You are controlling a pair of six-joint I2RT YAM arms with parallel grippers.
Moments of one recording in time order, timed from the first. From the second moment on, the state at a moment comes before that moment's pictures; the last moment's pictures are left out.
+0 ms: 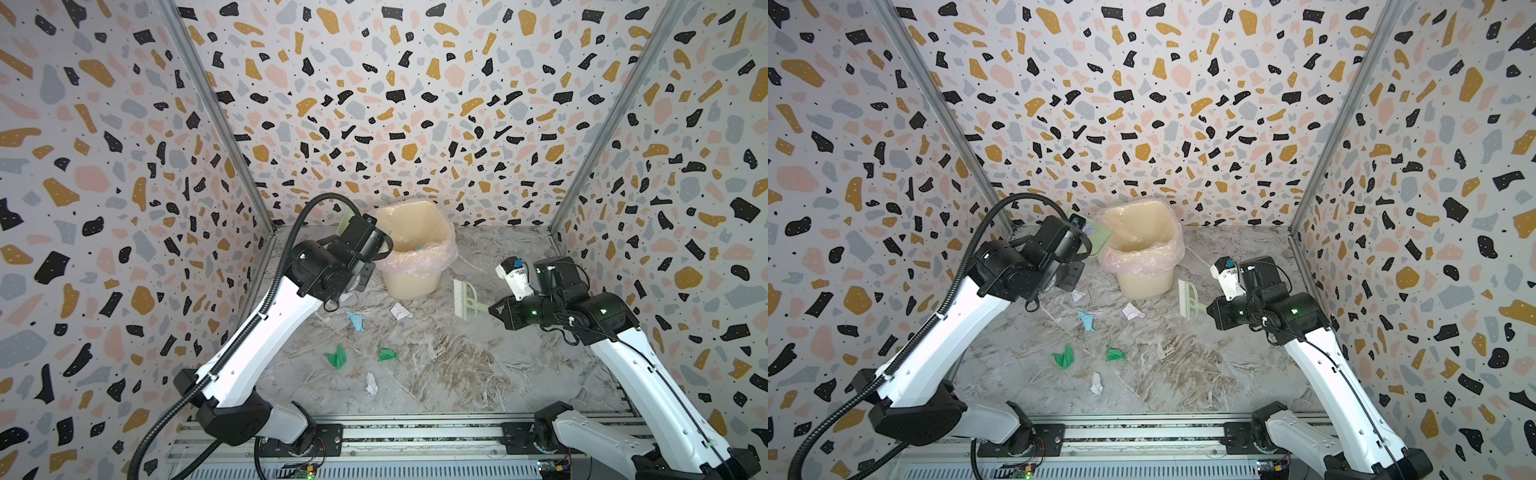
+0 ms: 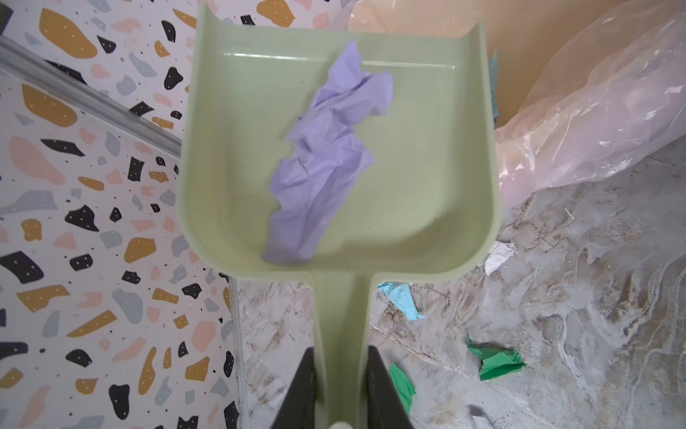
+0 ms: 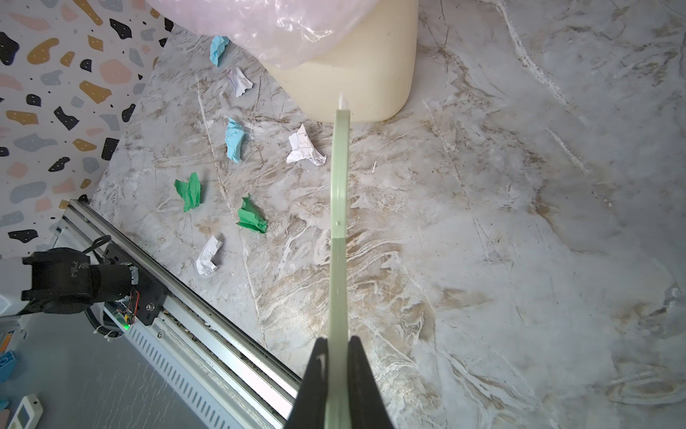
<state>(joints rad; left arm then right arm) -0.70 1.47 1.89 -1.37 -0.57 -0.09 0.40 1.02 1.23 -1.09 -0.33 0.11</state>
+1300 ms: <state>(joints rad) -0.83 1.79 1.93 -1.00 -1.14 0.79 0.23 1.03 1.18 -1.09 -0.45 0.01</state>
